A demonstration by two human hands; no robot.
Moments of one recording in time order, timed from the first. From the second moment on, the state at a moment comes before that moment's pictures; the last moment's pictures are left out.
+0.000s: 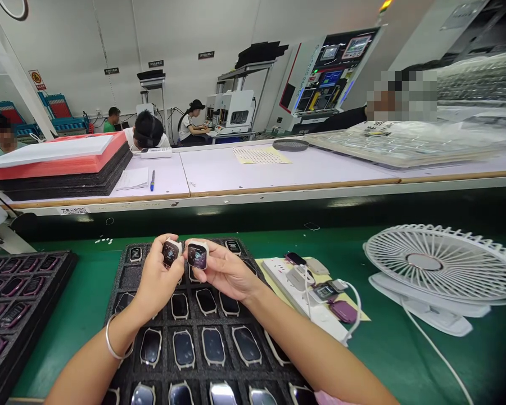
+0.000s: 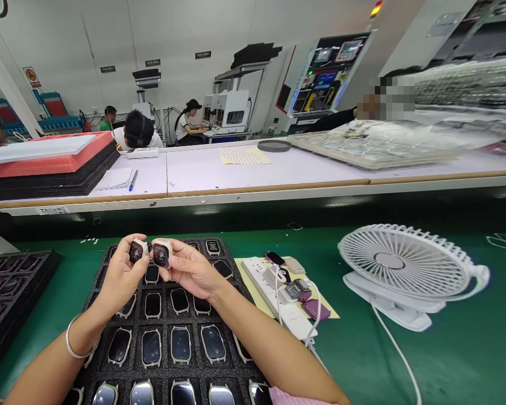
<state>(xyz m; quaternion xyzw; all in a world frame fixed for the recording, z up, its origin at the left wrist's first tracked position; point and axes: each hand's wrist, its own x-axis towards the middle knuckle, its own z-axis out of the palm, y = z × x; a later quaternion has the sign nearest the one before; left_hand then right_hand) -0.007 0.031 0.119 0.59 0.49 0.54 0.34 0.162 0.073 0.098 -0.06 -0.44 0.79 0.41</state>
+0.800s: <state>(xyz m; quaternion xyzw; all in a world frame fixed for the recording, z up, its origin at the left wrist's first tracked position) -0.009 0.031 0.118 0.60 0.50 0.53 0.33 0.162 0.073 0.097 -0.06 -0.44 0.80 0.41</state>
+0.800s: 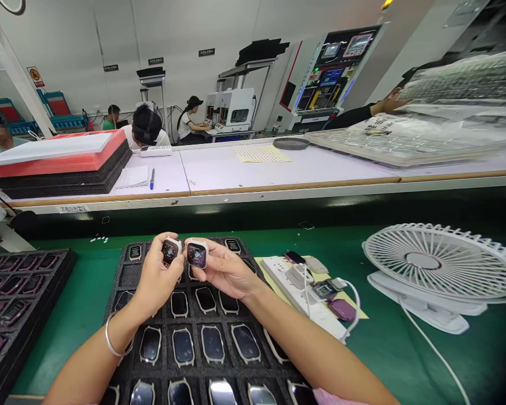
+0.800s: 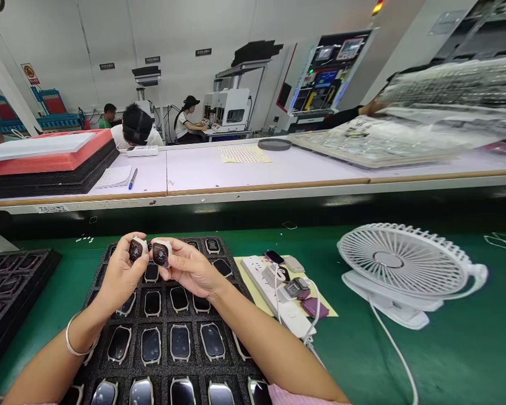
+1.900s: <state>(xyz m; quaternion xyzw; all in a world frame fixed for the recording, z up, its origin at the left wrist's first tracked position) -0.009 0.045 0.124 0.42 0.45 0.57 0.55 0.167 0.085 0.104 -0.18 -0.39 0.78 0.45</state>
